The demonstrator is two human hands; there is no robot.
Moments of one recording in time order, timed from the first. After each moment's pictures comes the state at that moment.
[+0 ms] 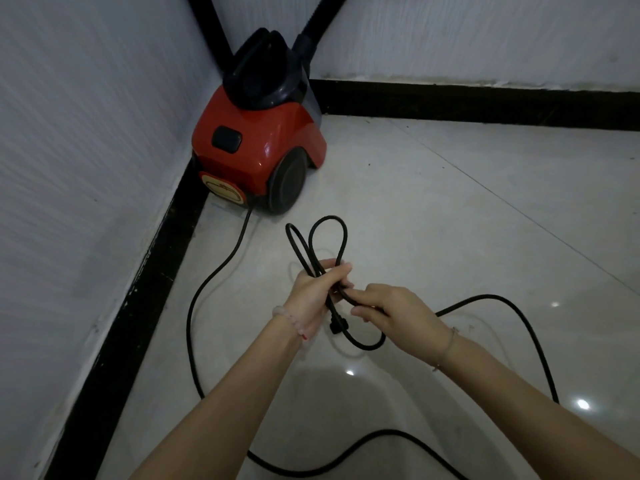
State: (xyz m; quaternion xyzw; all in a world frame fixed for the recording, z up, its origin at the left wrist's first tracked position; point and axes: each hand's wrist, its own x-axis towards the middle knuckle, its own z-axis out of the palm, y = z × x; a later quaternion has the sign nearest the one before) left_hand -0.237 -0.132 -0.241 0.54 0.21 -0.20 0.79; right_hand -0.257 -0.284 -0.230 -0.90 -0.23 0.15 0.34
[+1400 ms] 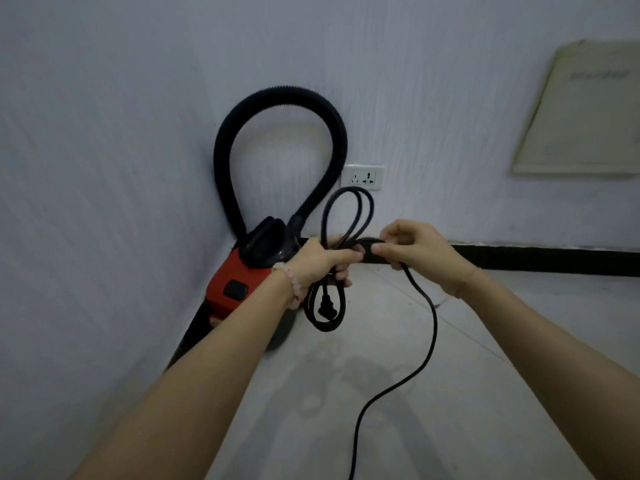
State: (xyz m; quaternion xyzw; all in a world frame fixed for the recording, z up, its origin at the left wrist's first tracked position) left_hand -0.128 -0.142 -0.019 0.69 -0.11 -0.17 0.70; right_hand -0.136 -0.328 -0.002 -0.83 -0.12 0.00 0.54
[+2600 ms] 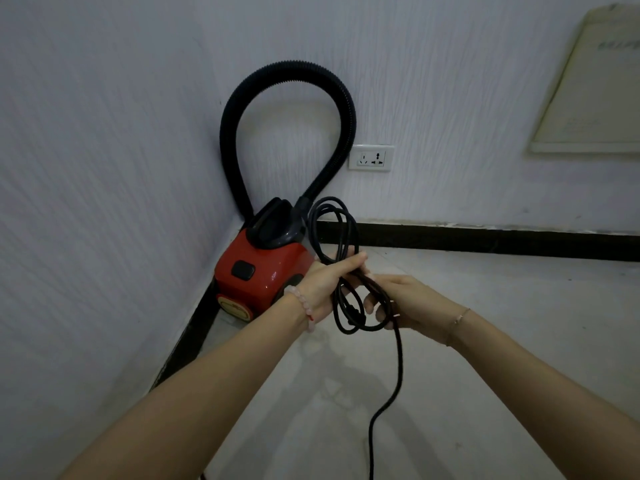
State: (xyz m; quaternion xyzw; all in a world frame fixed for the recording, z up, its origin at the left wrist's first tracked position) left_hand -0.142 -0.152 -0.082 0.55 -0.01 -0.16 0.82; right_hand -0.176 -0.304 -0.065 -0.75 -0.03 0.22 0.62
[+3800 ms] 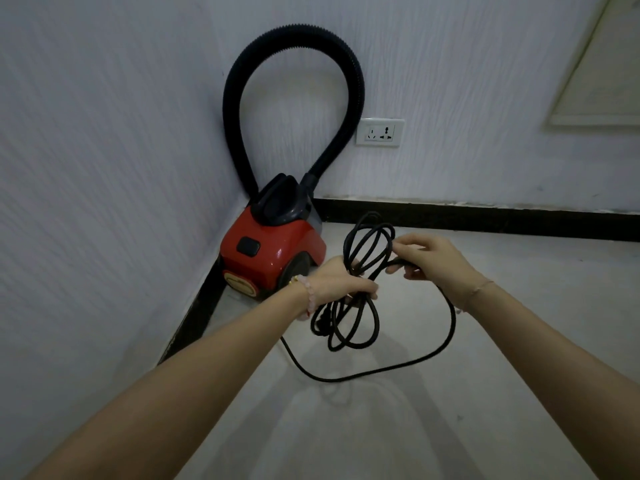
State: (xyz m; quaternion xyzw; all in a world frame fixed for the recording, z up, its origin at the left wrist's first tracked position) left_hand -0.160 -0.145 -0.093 0.78 -0.07 -0.25 0.56; right_hand -0.169 -0.326 -0.068 -0.81 0.00 0.07 0.59
